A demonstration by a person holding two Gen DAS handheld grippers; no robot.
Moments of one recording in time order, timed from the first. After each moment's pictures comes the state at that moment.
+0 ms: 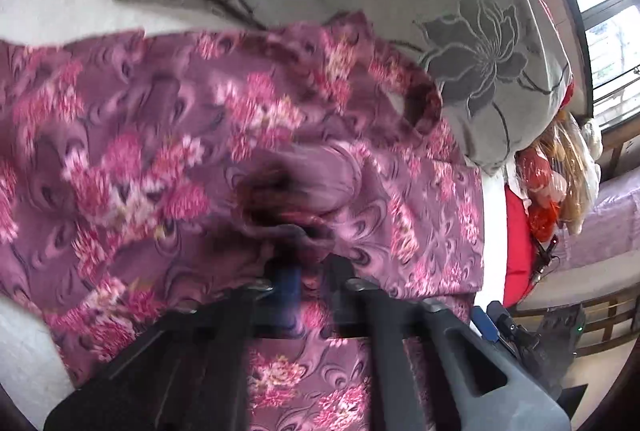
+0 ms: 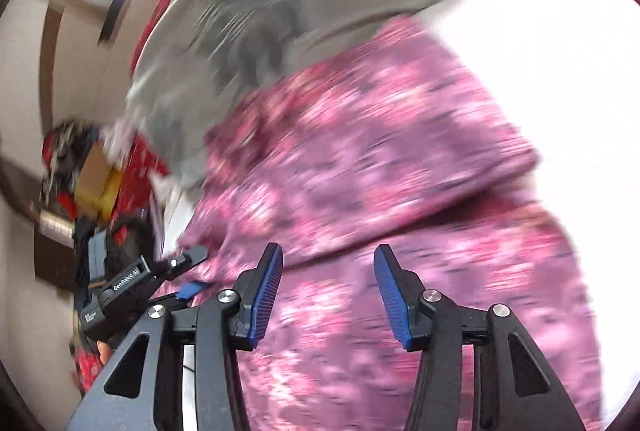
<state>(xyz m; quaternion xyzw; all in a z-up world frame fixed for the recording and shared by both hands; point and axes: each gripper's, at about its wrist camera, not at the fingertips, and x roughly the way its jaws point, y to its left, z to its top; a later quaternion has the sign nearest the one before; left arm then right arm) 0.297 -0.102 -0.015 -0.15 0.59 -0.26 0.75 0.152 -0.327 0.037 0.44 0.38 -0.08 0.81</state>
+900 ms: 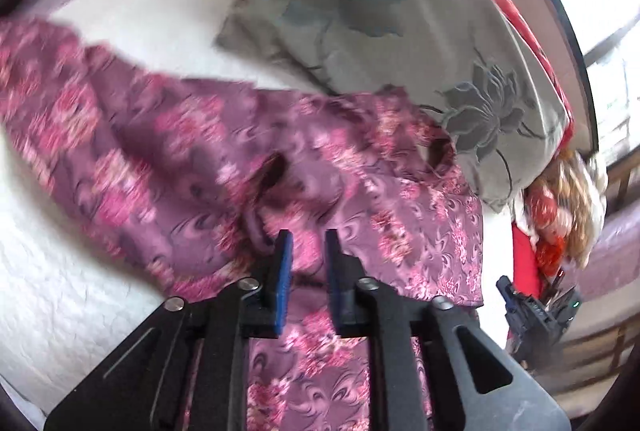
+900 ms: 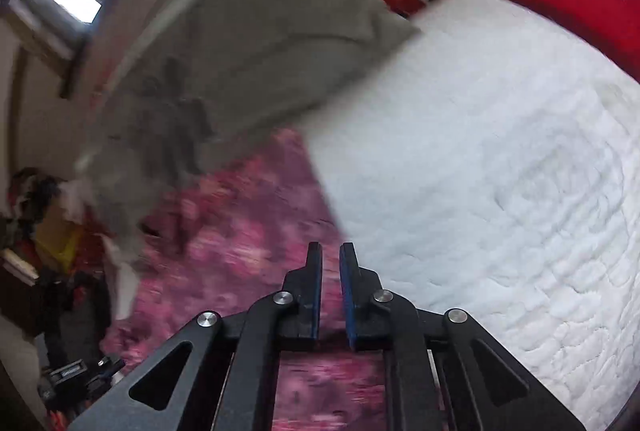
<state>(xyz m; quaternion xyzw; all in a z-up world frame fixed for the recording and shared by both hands) 0.277 -0.032 0.019 -0.15 0.54 -0.21 0.80 0.163 -0.373 0.045 0.39 0.33 -0.14 0.85</state>
